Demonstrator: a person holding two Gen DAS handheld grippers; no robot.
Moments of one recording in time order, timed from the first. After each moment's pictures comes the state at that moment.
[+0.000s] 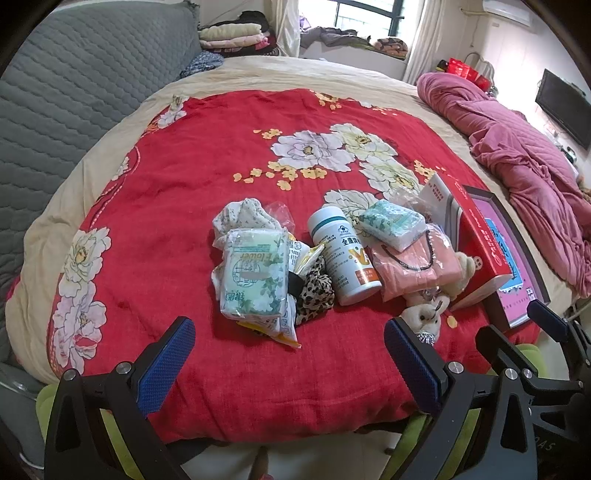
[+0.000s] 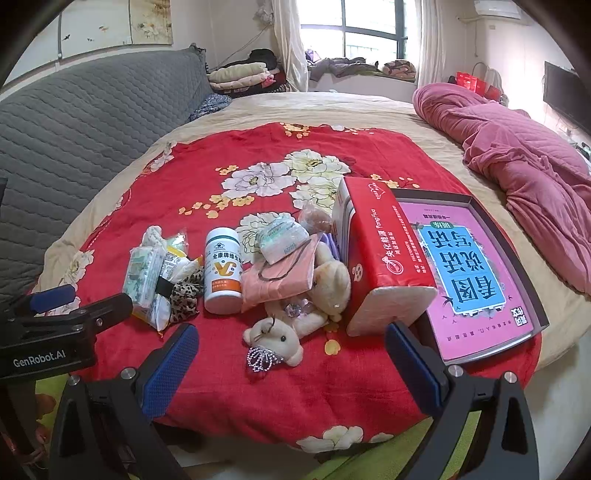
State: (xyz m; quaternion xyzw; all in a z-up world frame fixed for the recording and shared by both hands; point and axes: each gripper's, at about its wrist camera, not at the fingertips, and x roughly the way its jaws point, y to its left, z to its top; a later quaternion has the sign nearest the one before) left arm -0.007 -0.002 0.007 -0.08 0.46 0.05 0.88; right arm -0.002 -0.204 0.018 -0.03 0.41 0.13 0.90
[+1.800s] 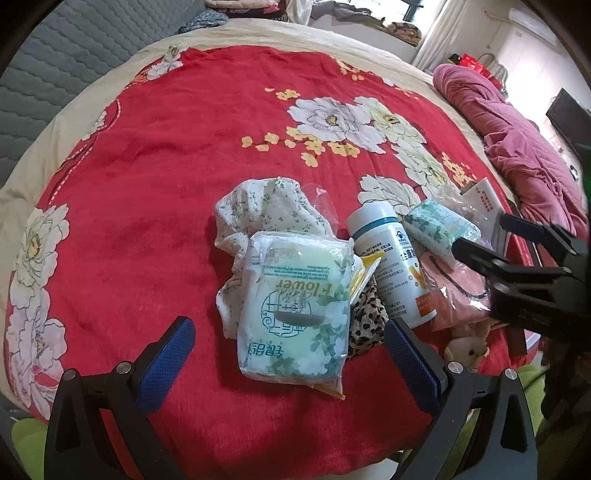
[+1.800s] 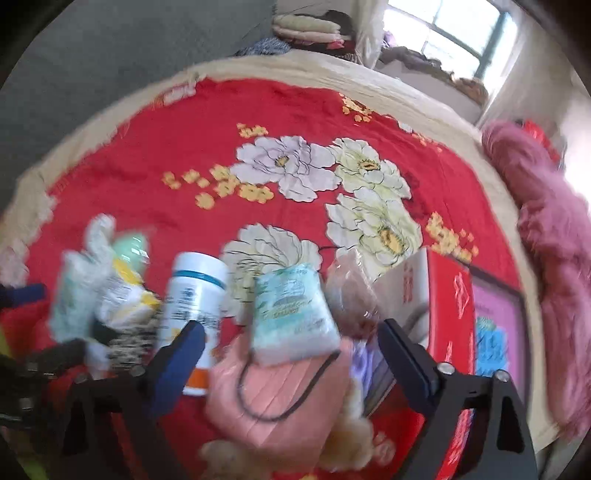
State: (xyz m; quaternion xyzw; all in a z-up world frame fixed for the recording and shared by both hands) left arm 0.058 0.052 -0.054 -0.14 0.51 0.03 0.85; right arm 0.141 -0.120 -0.021 -0.23 0.45 0.17 0.84
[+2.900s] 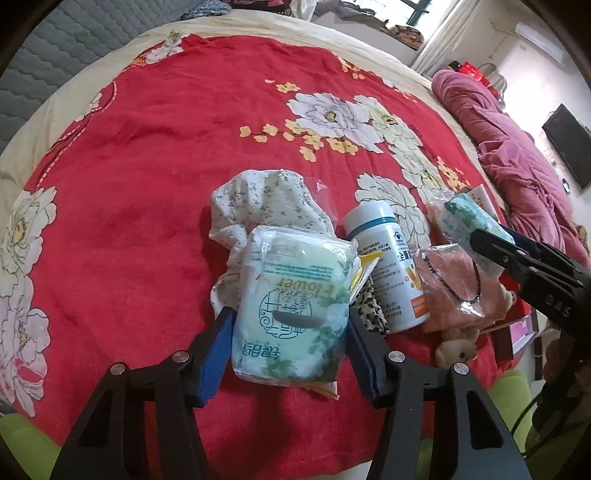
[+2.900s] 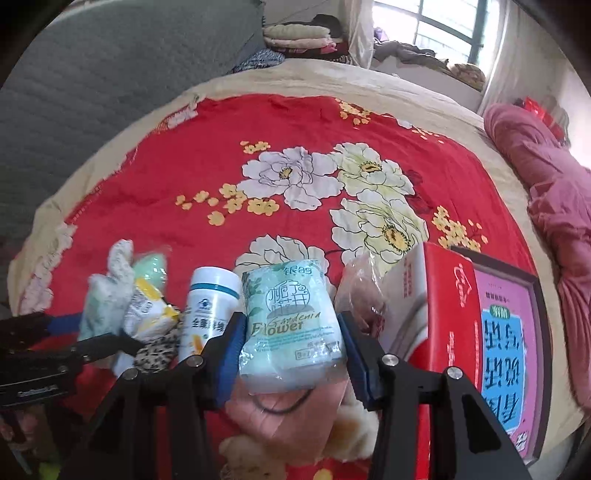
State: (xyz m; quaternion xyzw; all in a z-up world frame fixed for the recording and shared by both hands) left arm 0.058 0.059 -0.061 -0.18 0.52 0.01 0.84; right arm 0.134 -0.144 -0.001 -0.13 0.46 0.20 0.85
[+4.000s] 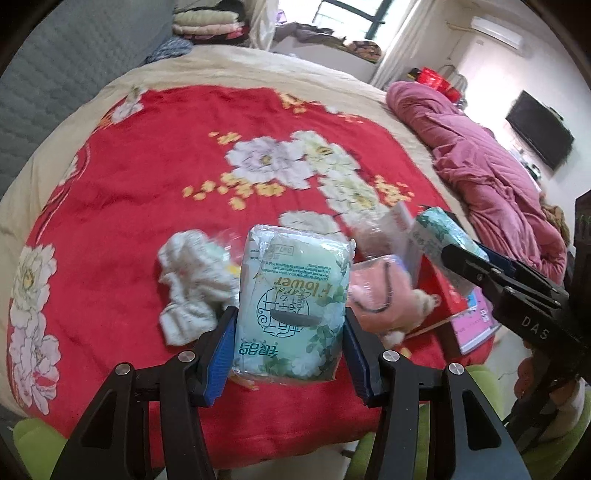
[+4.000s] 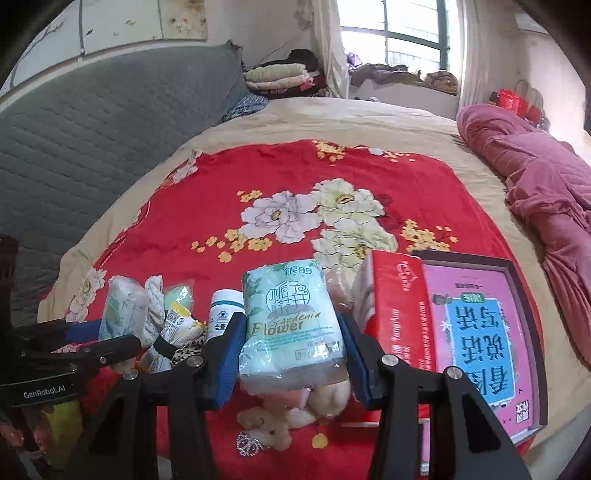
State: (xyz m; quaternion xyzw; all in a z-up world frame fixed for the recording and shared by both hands) left arm 0.040 0.007 0.021 -0.15 0.46 -0.04 0.87; right arm 0.091 -0.198 0.058 -0.05 0.40 0.20 0.89
